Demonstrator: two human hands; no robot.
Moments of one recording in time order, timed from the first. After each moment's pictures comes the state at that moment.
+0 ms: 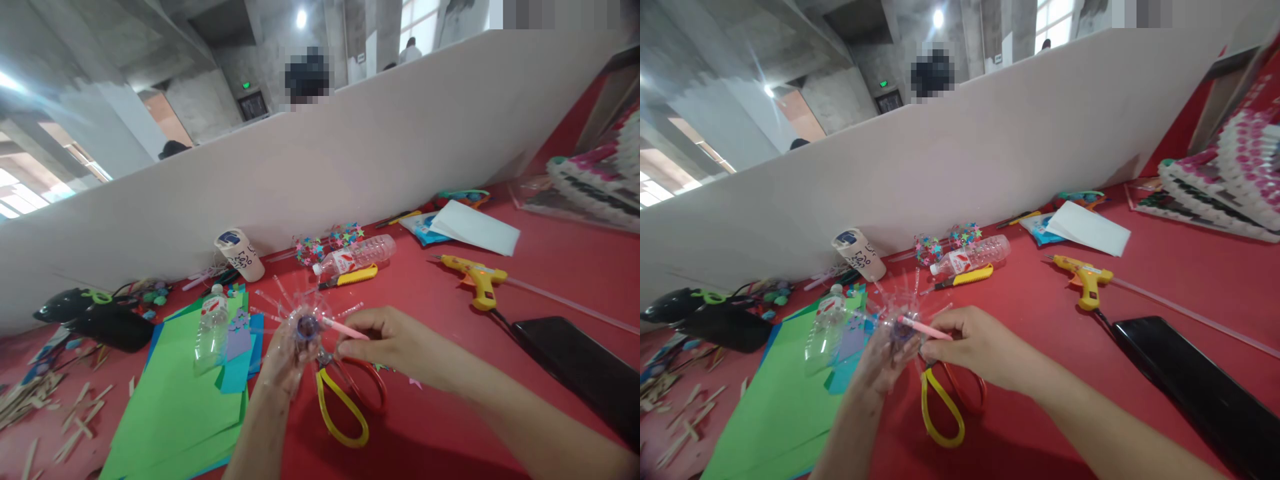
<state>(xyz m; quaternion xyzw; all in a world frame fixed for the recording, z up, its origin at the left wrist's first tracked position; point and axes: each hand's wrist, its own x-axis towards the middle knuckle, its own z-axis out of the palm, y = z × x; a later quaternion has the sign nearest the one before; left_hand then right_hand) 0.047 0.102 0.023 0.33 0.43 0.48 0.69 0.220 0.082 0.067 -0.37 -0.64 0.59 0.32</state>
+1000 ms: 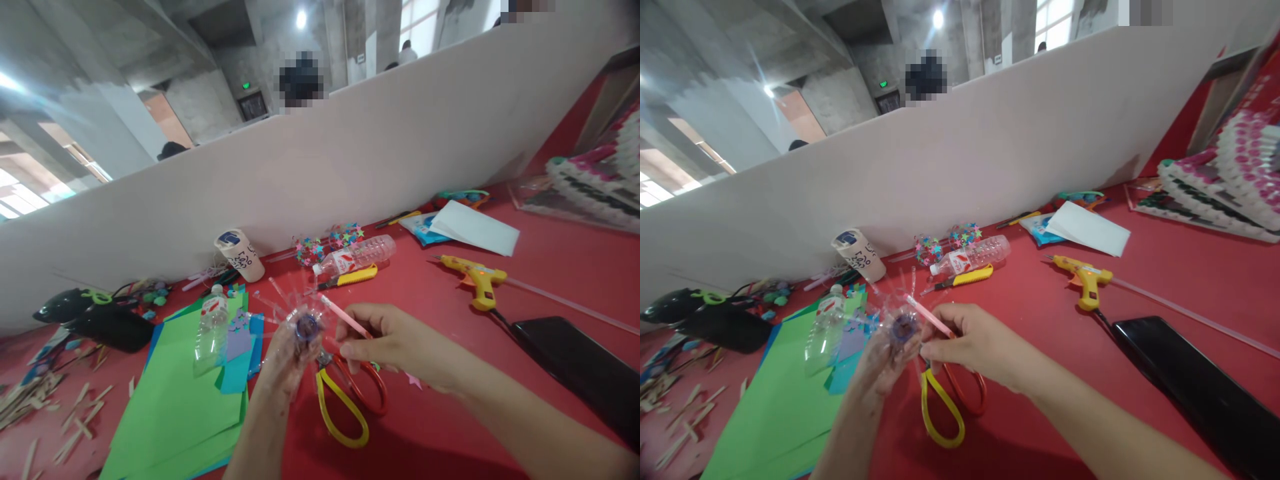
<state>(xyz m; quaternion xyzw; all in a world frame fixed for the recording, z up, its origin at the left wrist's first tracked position) 0.041 0.100 0.013 0.31 0.41 0.51 0.69 0.219 0.078 0.066 -0.38 -0.56 0.66 0.32</state>
